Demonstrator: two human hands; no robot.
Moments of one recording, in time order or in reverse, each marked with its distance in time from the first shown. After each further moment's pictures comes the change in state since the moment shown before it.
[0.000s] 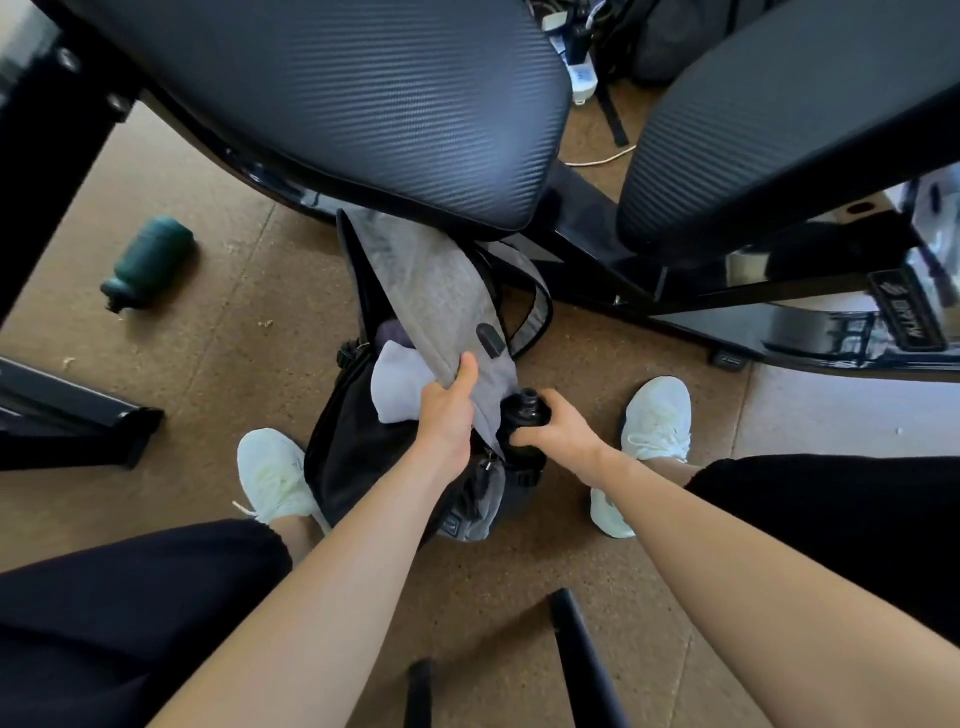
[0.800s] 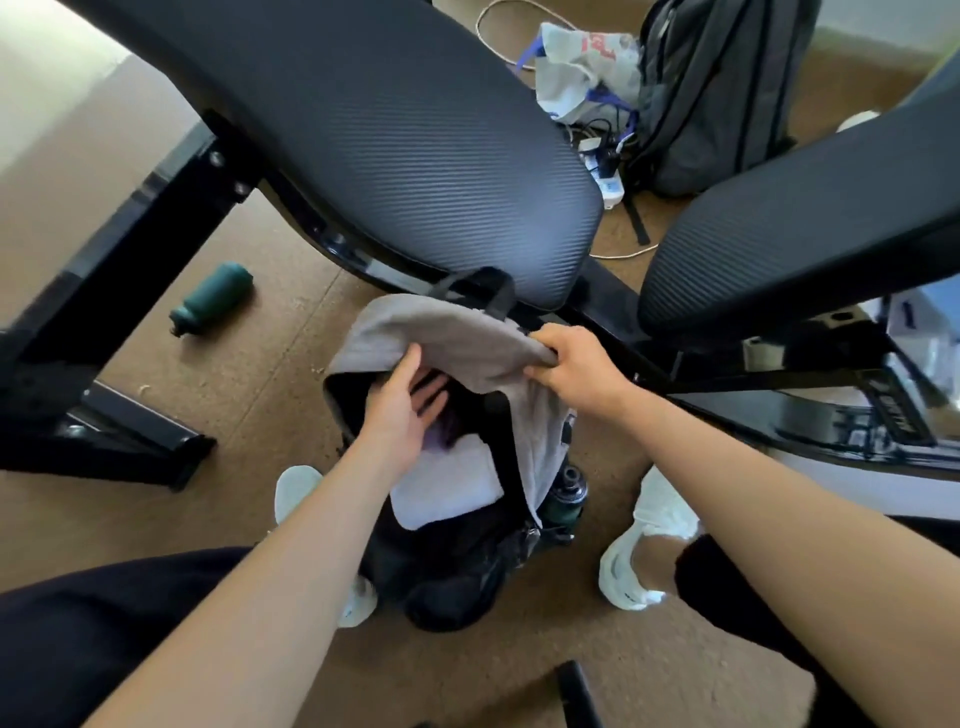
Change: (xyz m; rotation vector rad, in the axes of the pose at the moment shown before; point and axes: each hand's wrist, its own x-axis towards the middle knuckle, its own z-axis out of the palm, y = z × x) left_hand -0.025 0.106 -0.054 -0.272 0.065 0.112; right_hand -0.031 -0.168 -0.052 -0.513 0.176 -0.757
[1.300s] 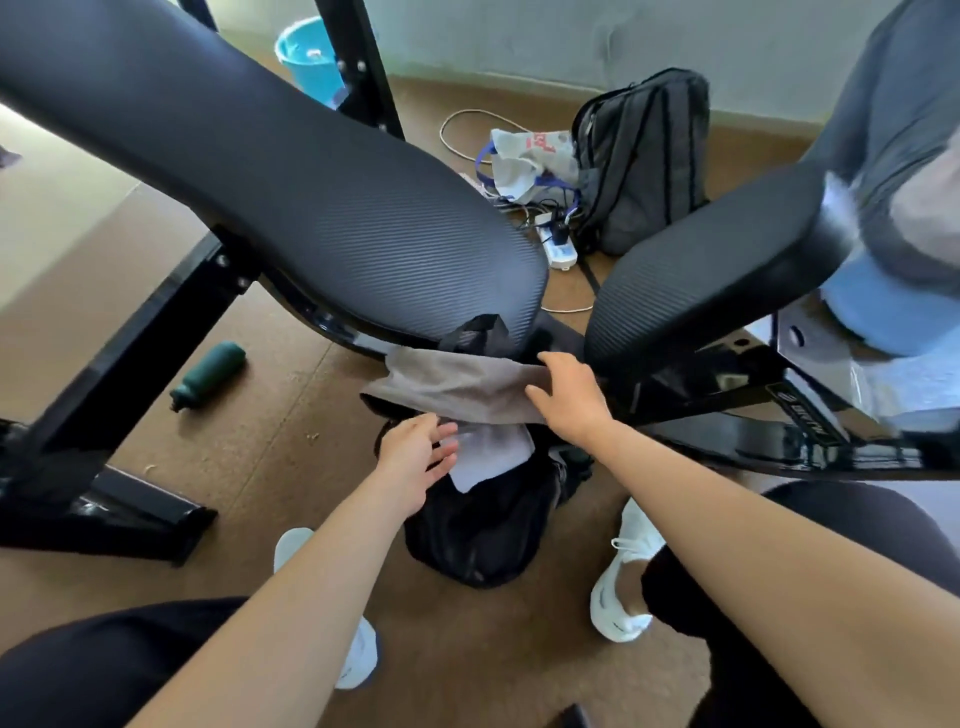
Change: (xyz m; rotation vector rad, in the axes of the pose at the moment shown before) left_hand -0.055 0.004 0.037 0.356 0.004 -0.073; right_hand -0.033 0.003 -0.032 -0.072 0.171 0.297
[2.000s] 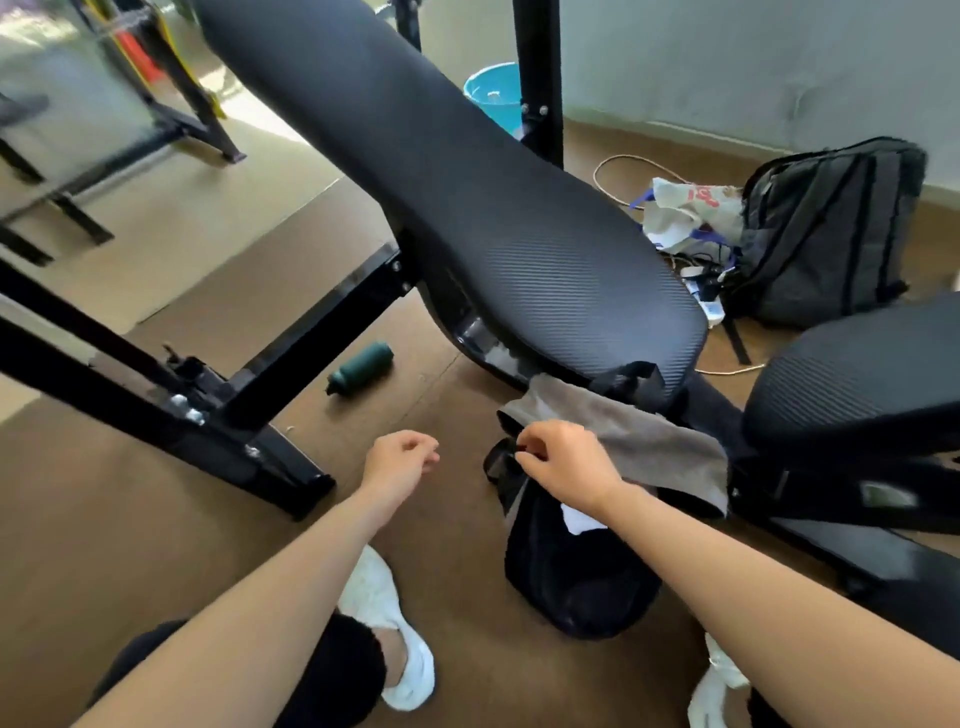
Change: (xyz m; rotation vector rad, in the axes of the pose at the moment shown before) left_hand 0.012 0.032 -0.172 0.464 0.312 0.343; right_hand -0.025 -0.144 0.072 -0.104 -0.215 -0.419
